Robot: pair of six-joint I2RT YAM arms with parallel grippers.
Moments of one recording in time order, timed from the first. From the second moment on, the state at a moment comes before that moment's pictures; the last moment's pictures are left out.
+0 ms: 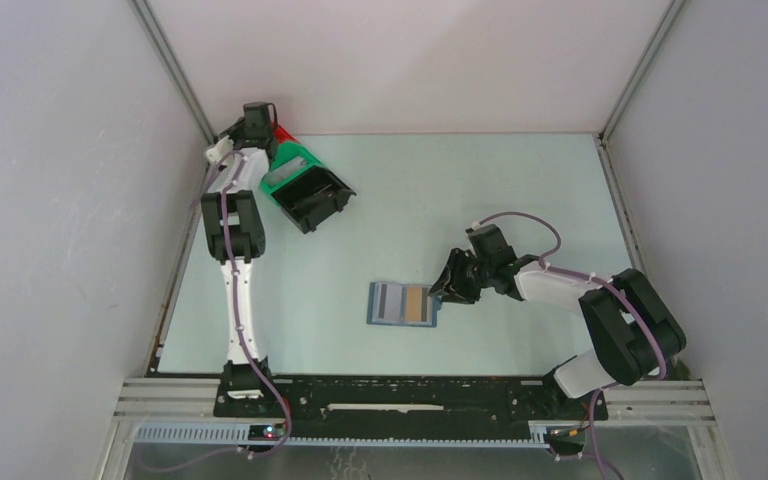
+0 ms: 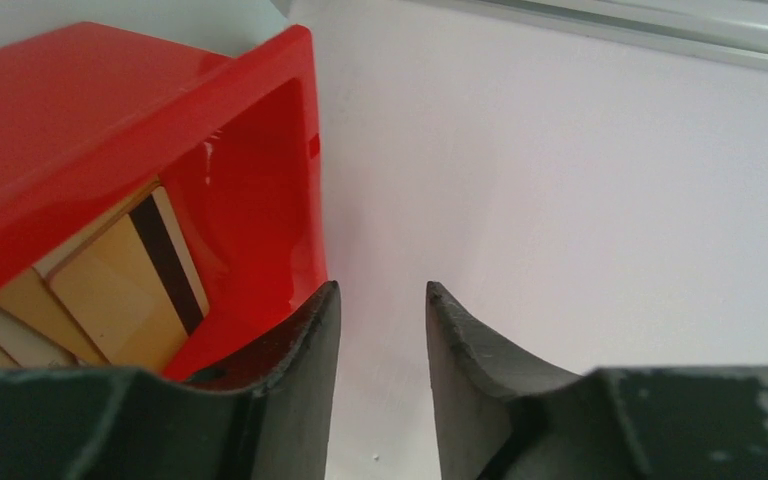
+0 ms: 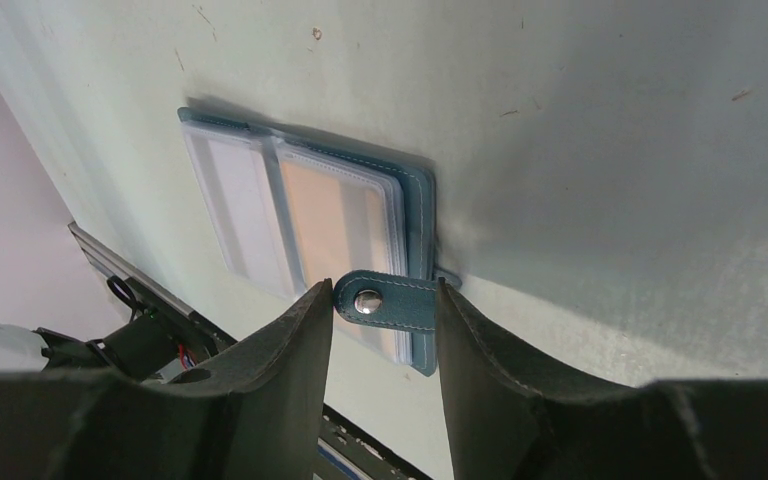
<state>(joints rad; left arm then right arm) 0.07 2.58 2.27 -0.20 -0.71 -1.97 0.50 1.50 0.66 -0.08 -0.37 0.85</state>
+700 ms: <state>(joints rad) 0.04 2.26 1.75 0.12 -0.72 -1.78 0.56 1.45 0.66 -0.09 -0.32 0.85</state>
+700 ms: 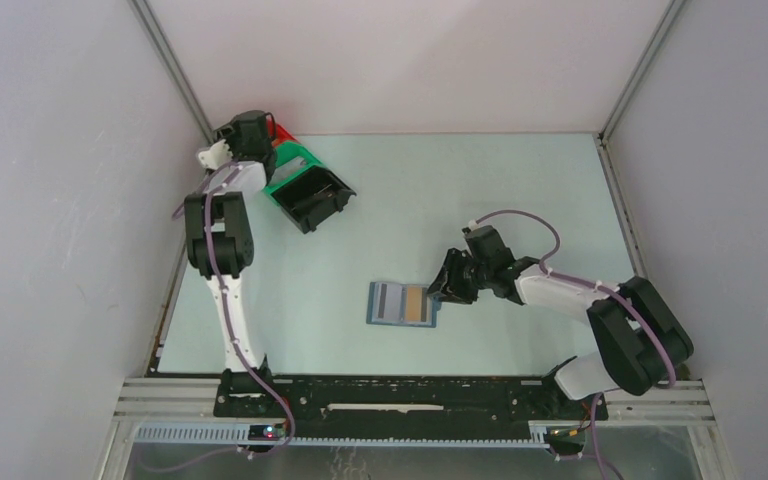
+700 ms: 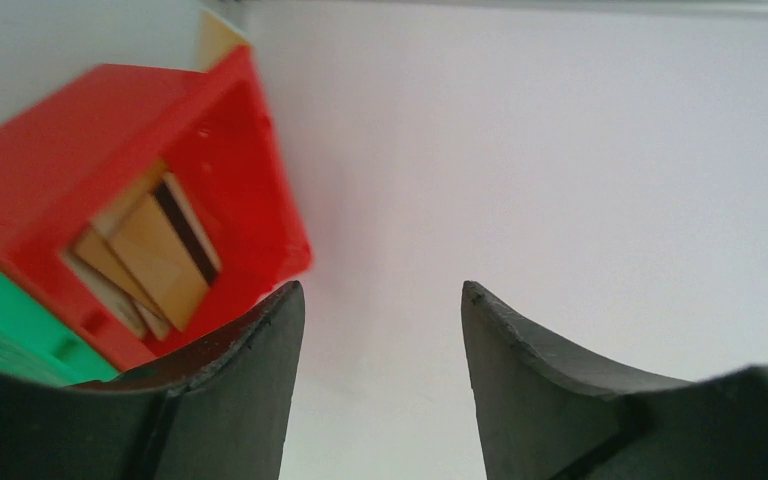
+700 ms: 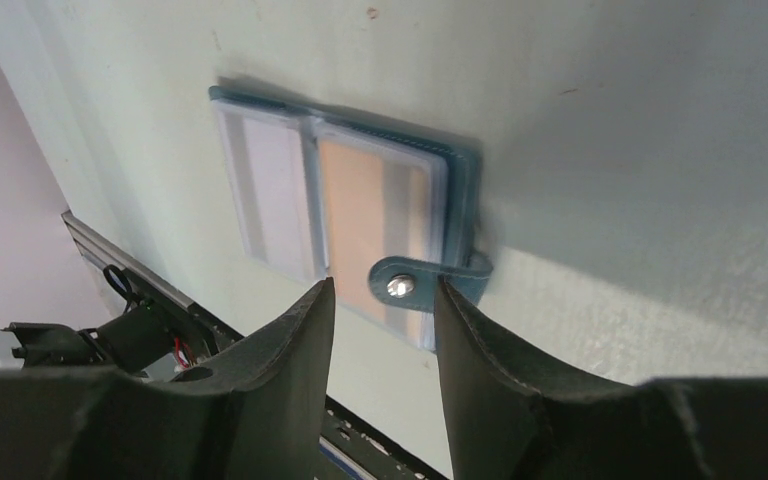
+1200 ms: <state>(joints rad) -0.02 1.74 1.33 0.39 -0.58 -1.36 0.64 1.22 0.64 -0.16 -0.20 0.85</state>
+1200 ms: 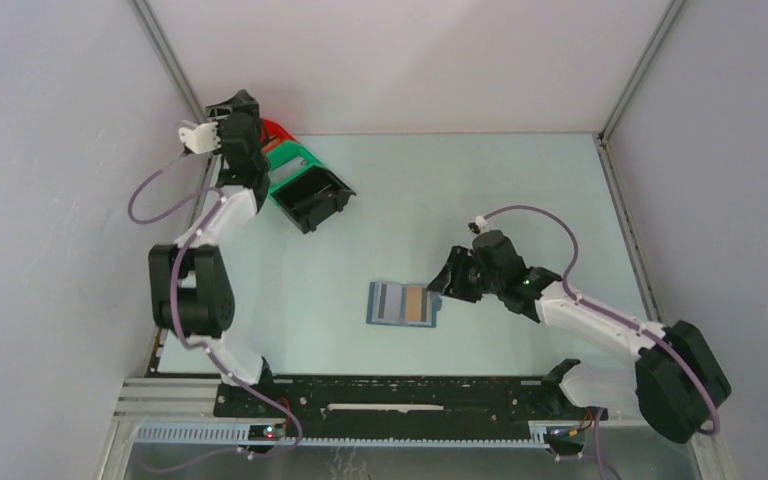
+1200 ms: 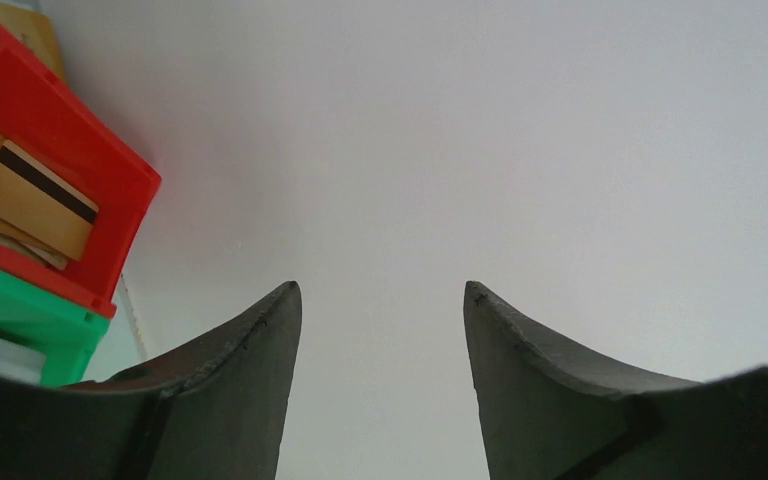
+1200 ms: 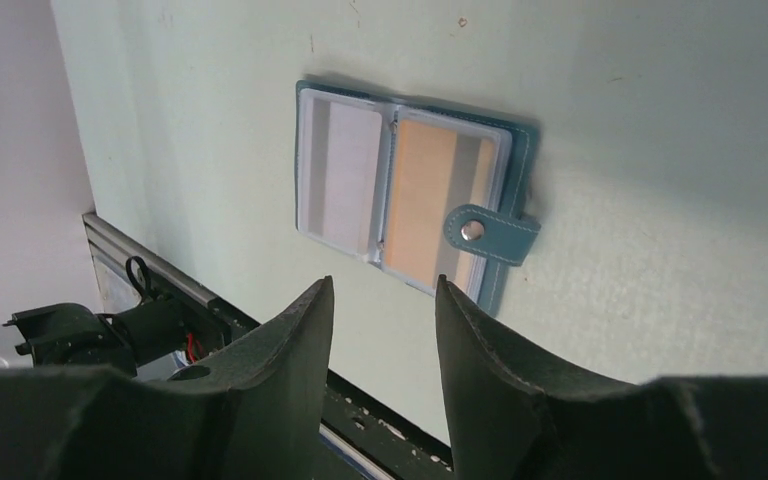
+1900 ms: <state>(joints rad) -0.09 1.07 1.05 0.00 -0.25 -0.76 0.64 0.83 0.50 -0.32 -0.06 0.85</state>
